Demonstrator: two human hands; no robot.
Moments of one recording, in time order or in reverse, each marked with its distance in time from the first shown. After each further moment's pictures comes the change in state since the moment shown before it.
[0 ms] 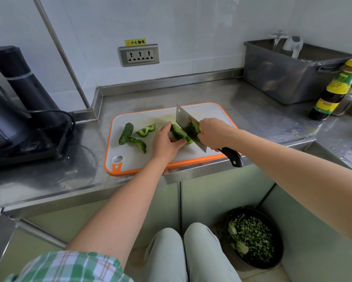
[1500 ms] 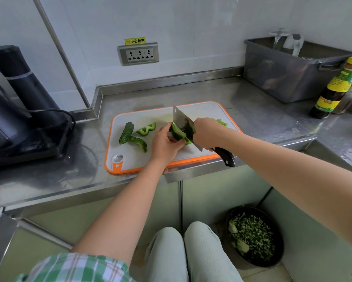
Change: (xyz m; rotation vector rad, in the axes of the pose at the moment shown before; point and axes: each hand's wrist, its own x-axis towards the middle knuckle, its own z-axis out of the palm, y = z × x) left_hand 0.003 -0.015 0.001 -0.032 0.020 0.144; right_hand 0.000 -0.016 0.006 -0.053 0.023 -0.001
